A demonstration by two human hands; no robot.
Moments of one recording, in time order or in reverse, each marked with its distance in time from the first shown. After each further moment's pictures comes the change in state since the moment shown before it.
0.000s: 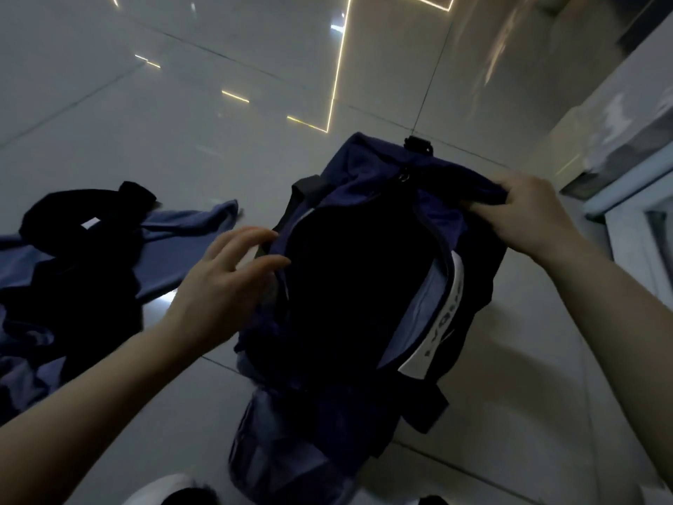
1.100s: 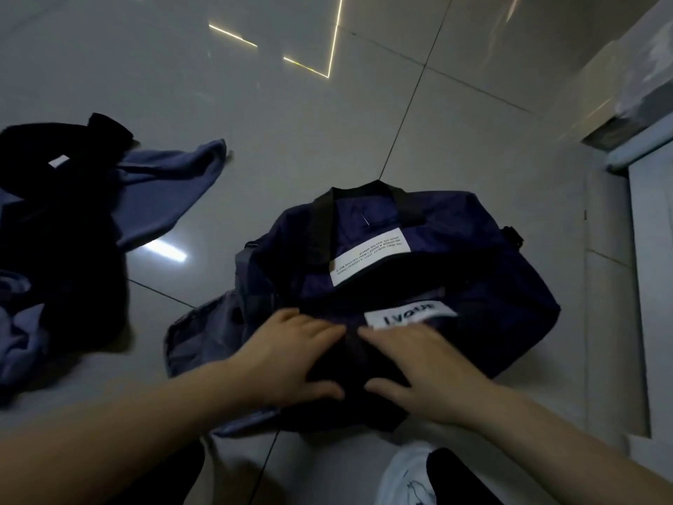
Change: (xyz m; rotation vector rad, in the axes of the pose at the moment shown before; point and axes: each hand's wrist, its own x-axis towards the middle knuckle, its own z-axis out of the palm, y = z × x) left_hand -0.066 0.087 0.065 -0.134 -0.682 0.128; right_hand -0.179 -0.001 0.106 -0.182 -0.749 -0.366
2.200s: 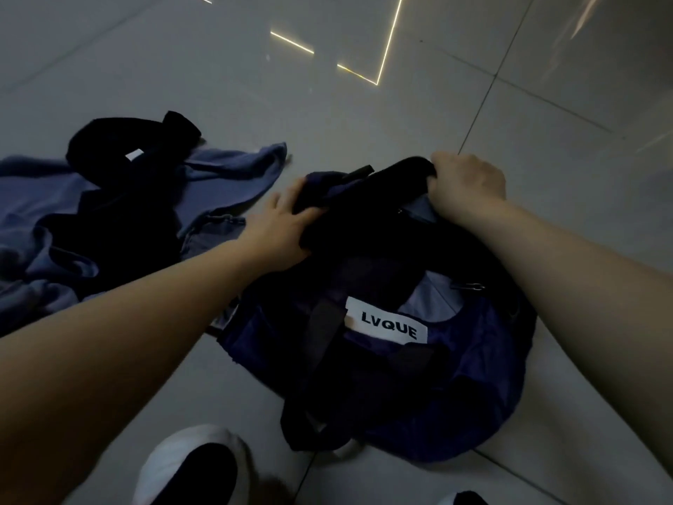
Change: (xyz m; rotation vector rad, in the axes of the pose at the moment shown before) left_hand 0.026 -0.139 -0.055 -0.033 -0.021 -0.599; right_hand 0.195 0.036 -0.122 -0.272 0.330 0.488
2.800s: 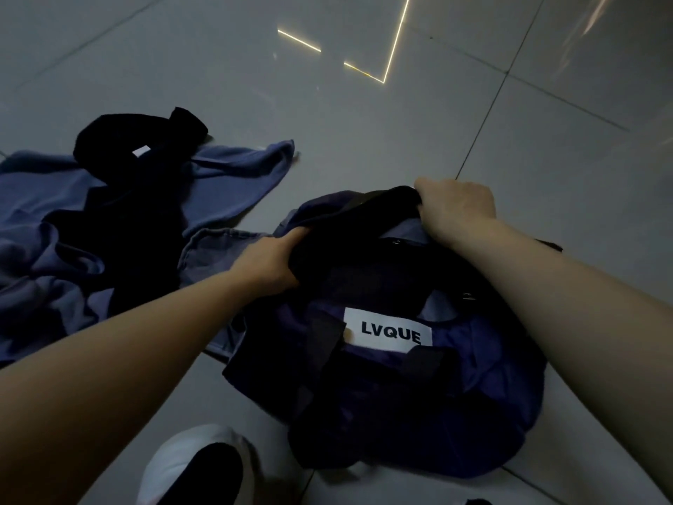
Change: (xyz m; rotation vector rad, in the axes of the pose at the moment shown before) left_hand -0.022 -0.011 0.027 -0.205 -0.088 -0.180; right_hand -0.012 -0.014 0.024 -0.149 -0.121 -0.119
